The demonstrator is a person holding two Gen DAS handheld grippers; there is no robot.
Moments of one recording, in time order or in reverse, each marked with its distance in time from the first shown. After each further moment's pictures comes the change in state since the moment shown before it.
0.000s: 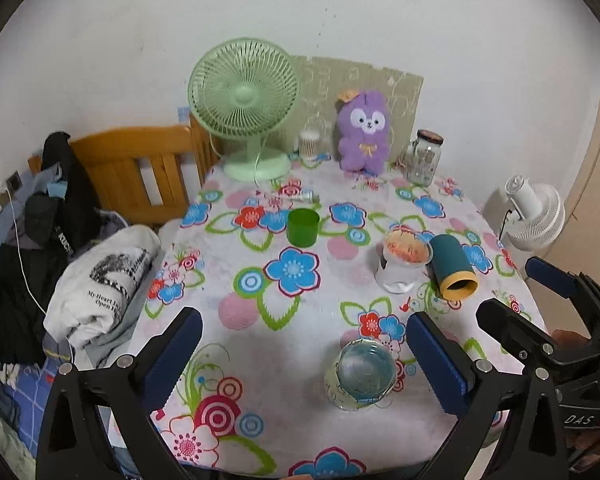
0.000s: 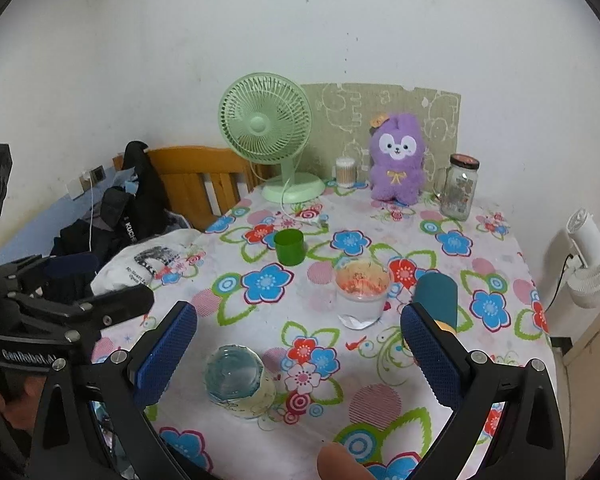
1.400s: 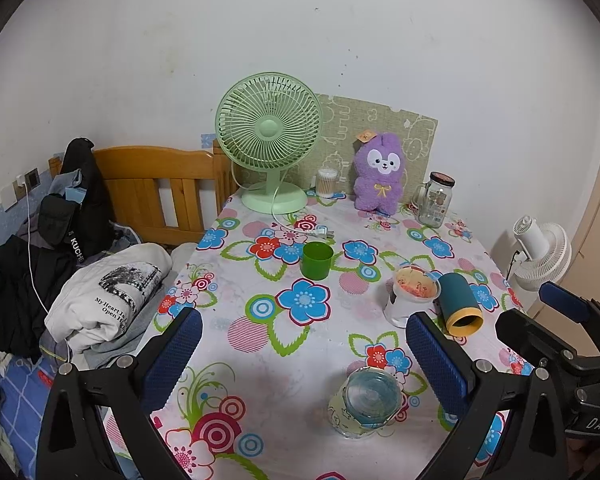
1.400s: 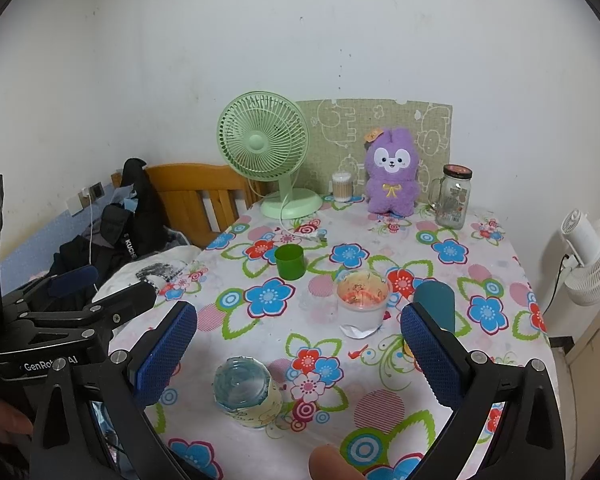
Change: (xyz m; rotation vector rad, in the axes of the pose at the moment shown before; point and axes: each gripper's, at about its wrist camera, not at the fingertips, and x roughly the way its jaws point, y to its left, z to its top) left arm -0.015 0.010 -0.012 -0.078 -0.146 0.034; right arm -0.013 0.003 -0.001 0.030 -0.055 -0.006
